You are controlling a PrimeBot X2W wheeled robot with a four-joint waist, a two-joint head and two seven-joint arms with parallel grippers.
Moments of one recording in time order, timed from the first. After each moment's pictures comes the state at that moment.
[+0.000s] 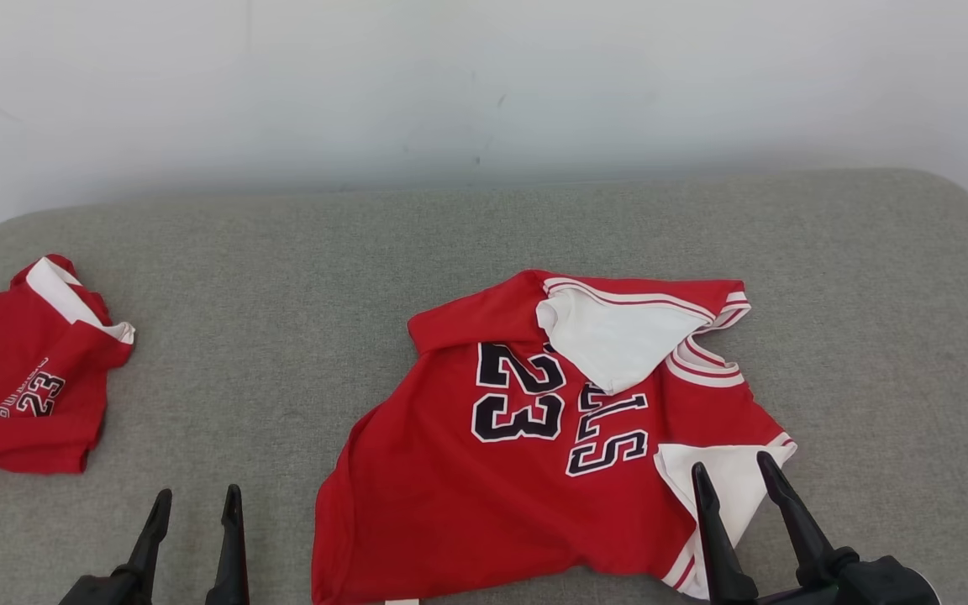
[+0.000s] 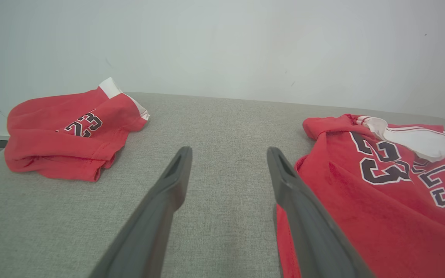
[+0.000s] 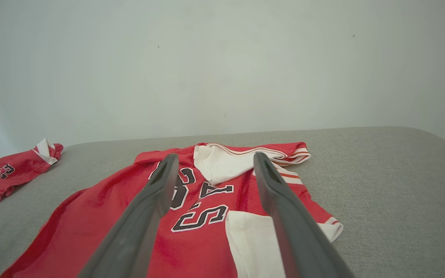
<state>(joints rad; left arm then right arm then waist) 0.01 0.05 0.09 0.20 -0.12 -0.13 -0.26 0.08 -0.05 0.14 0.03 0.16 0.13 -0.26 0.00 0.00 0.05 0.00</state>
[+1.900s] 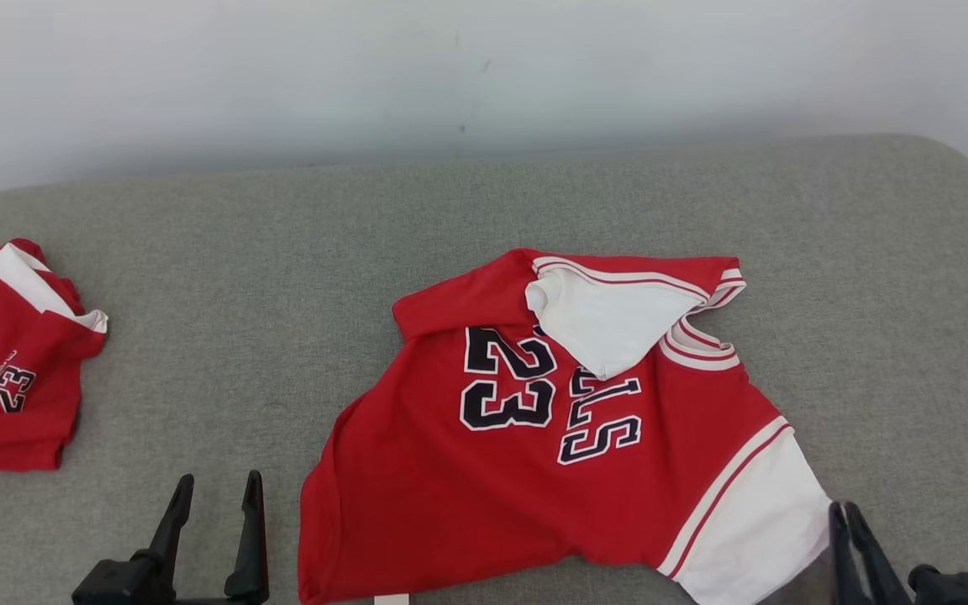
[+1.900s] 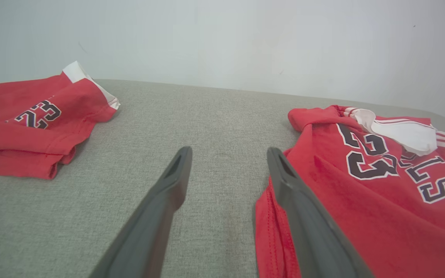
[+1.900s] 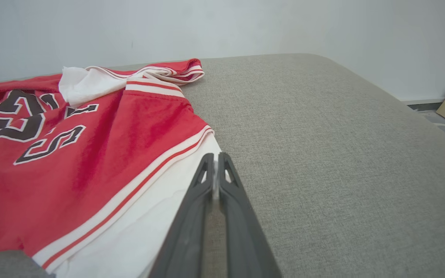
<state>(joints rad) -0.02 0.05 0.04 0.21 -0.15 -0.12 -0.26 0.04 -0.05 -0.12 0.31 0.08 0.13 -0.26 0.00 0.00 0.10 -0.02</state>
